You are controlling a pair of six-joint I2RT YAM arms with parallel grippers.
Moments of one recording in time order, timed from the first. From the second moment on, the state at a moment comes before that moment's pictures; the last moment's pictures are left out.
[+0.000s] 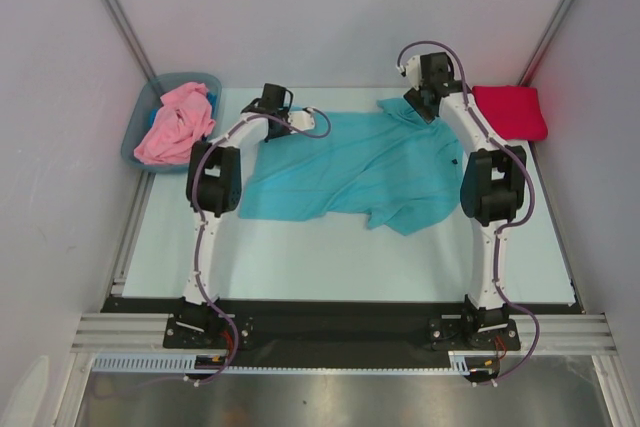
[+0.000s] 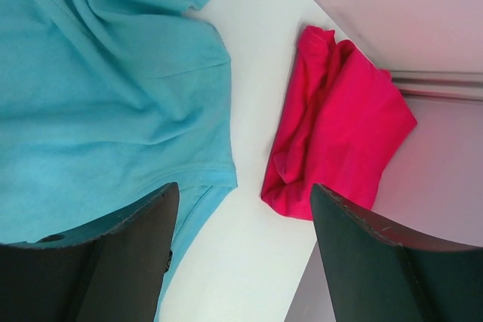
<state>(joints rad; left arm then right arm) -0.26 2.47 2.03 -0.49 -0.09 1.15 0.17 2.22 2.04 -0.58 0.34 -0.64</state>
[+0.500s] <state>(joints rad) -0.15 2.47 2.03 -0.55 -0.21 1.16 0.18 2.27 2.05 -0.59 0.33 -0.63</state>
